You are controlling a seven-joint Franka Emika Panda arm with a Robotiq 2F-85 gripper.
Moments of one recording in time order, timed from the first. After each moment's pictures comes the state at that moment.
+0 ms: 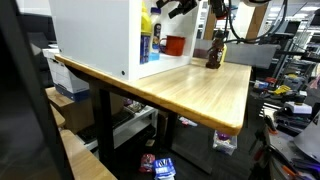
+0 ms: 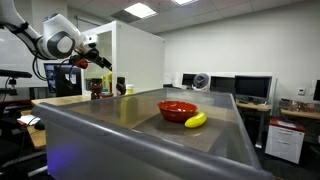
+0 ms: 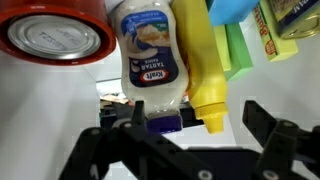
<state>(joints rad) -0.10 -0.28 0.37 -2.53 0.11 3.27 0.25</state>
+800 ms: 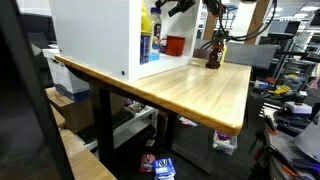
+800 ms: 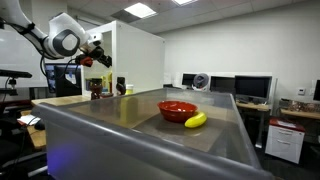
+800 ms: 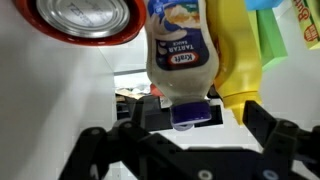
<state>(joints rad) -0.36 -0.27 0.57 -2.47 0.11 3.23 0.25</state>
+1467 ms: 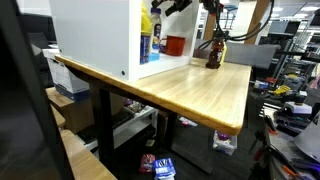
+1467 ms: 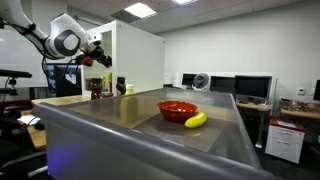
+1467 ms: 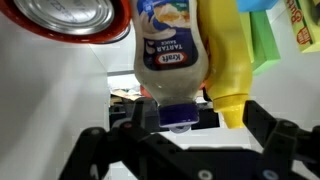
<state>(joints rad) -0.45 -0.26 0.68 -2.44 0.11 3.21 0.25</state>
